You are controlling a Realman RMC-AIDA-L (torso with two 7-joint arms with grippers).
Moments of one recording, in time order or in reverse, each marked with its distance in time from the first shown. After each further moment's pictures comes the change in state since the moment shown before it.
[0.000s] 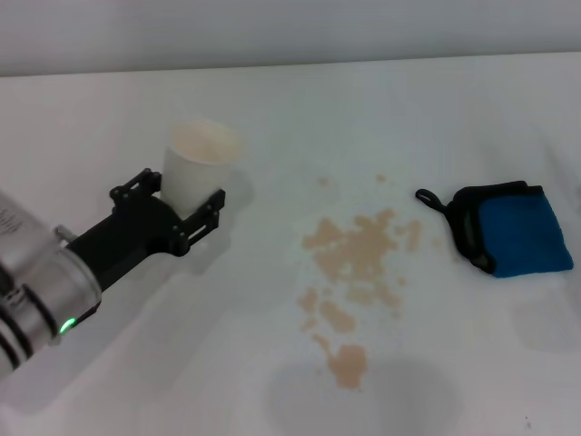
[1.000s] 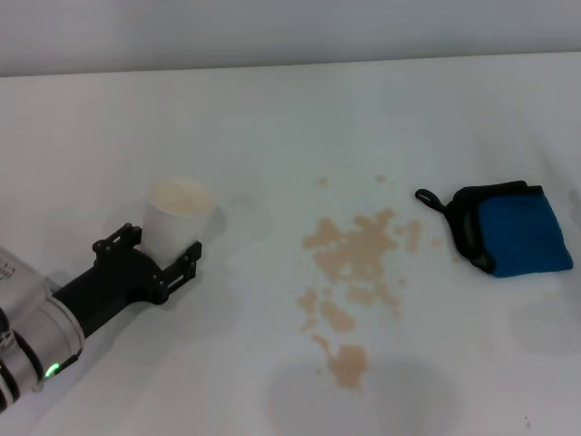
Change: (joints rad) left arm -0.064 -0.005 0.020 -0.285 -0.107 -0.088 0.080; right arm -0.006 0.001 -0.038 -0.010 0.000 0.011 0.002
